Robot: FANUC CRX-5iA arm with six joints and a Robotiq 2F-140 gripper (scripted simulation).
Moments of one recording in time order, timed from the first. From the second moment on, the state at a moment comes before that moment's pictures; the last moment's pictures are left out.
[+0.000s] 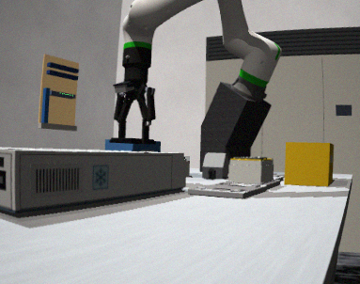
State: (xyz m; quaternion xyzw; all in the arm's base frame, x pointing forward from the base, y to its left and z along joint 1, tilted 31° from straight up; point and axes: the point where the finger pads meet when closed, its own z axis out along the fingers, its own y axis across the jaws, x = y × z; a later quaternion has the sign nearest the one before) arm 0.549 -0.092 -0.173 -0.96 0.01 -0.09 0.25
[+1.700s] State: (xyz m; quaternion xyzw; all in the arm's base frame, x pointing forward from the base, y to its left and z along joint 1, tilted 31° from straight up) arm 0.530 -0.080 -0.131 -0.96 0.00 -0.09 0.25
